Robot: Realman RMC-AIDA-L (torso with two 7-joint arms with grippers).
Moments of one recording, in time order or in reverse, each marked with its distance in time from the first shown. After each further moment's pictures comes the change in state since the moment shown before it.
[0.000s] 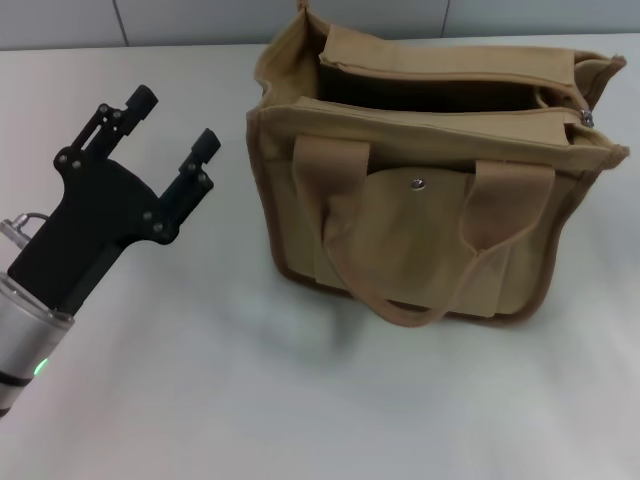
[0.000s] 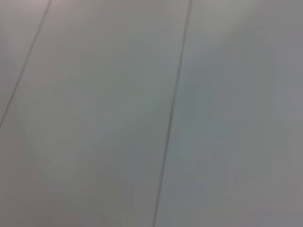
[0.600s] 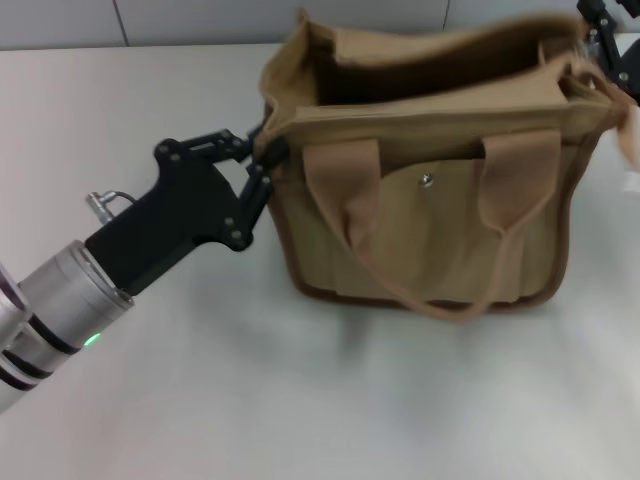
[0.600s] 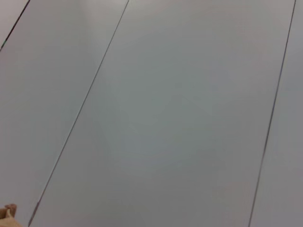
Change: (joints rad) left arm -0.114 -0.002 0.169 0.035 -0.004 -0.080 -0.078; right arm 0.254 -0.001 -0.016 -0.083 -0.133 0.189 -0.001
